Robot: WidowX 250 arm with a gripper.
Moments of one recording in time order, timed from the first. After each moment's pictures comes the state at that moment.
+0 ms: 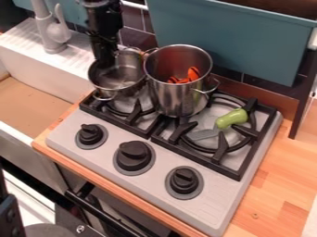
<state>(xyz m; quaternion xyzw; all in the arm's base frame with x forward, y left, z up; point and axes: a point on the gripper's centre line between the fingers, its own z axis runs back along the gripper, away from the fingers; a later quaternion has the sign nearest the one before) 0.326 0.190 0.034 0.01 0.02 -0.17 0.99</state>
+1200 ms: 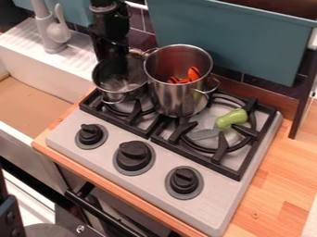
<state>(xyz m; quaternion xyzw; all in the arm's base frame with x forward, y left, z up) 0.328 0.187 0.032 0.01 0.00 -0.08 1.00</state>
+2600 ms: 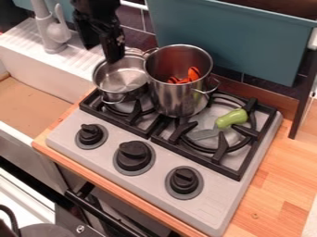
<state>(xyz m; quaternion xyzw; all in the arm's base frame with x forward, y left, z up) 0.278 0.134 0.104 0.03 -0.05 -0.12 0.99</state>
